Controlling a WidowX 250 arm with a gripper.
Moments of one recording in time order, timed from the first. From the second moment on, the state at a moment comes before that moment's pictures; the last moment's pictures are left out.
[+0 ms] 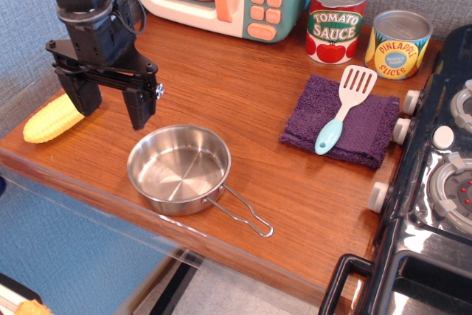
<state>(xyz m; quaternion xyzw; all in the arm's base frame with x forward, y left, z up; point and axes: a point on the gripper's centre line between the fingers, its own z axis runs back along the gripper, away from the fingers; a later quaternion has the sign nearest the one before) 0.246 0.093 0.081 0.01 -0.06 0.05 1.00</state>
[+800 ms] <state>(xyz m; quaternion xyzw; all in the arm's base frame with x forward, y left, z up) 0.239 0.125 0.069 0.01 -0.02 0.07 1.00</state>
